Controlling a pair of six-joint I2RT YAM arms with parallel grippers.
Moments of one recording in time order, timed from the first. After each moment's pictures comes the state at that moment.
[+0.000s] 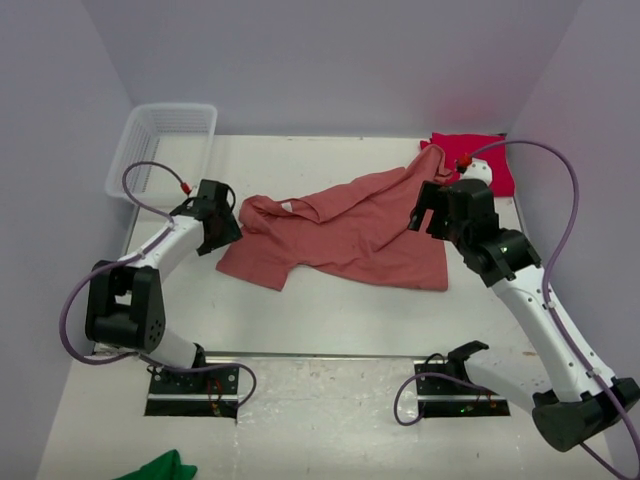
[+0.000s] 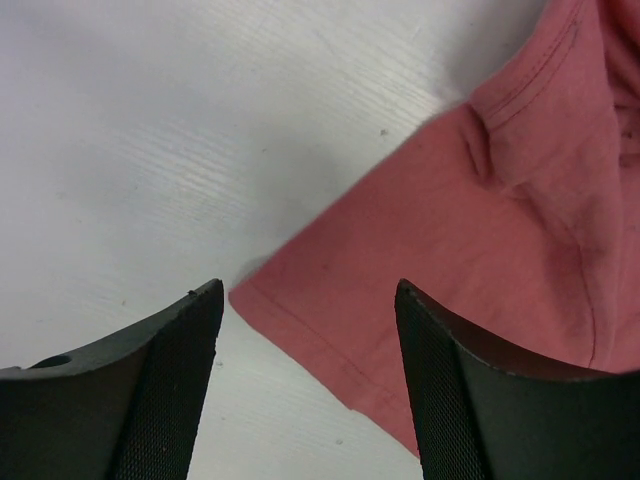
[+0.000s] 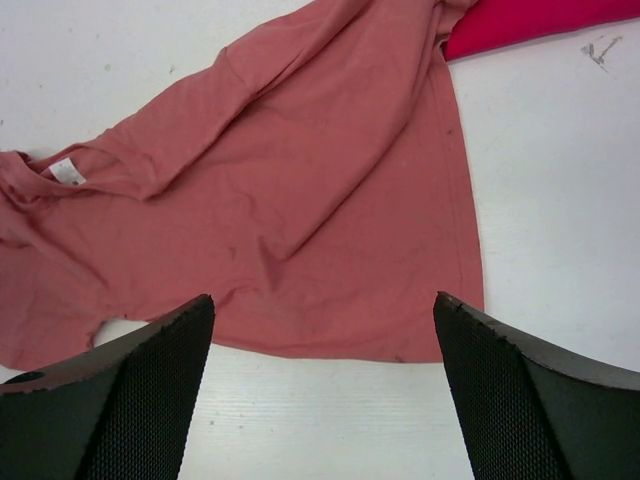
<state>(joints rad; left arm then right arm) -0.17 1.54 0.99 -0.55 -0.28 -0.59 0.40 1.01 1.15 -0.74 0.32 0.46</state>
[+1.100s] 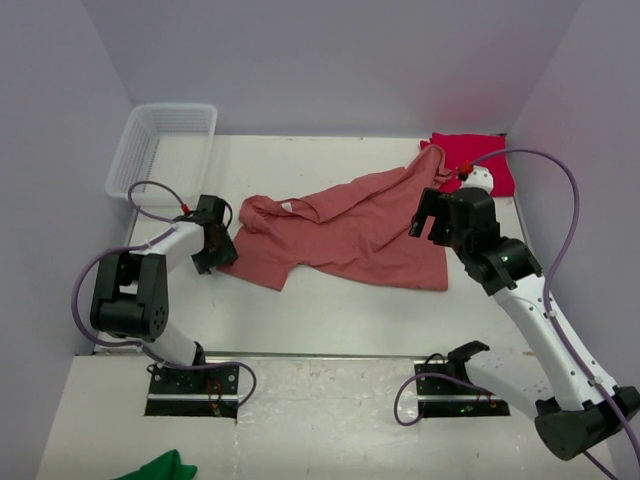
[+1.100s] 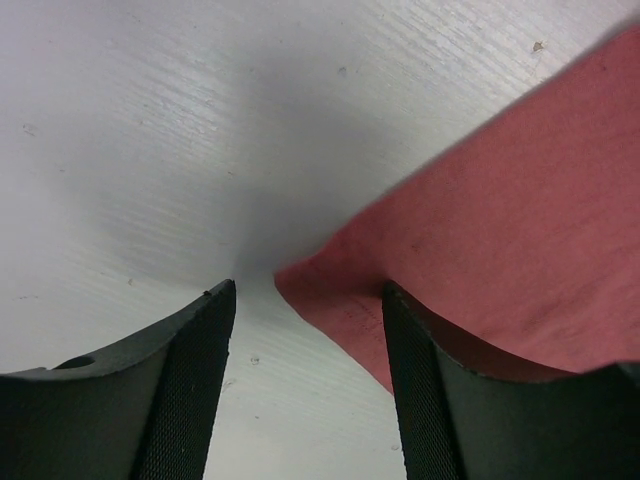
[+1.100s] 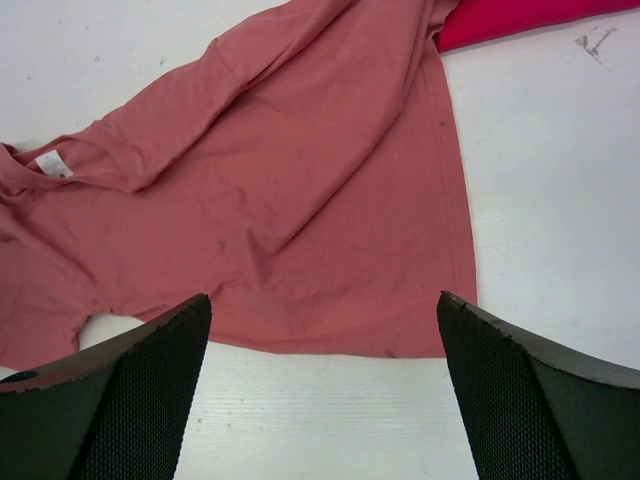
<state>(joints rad) -0.12 1.59 0.87 -0.56 -0.22 -0.59 0.40 0.96 1.07 -0.71 0.32 0.45</state>
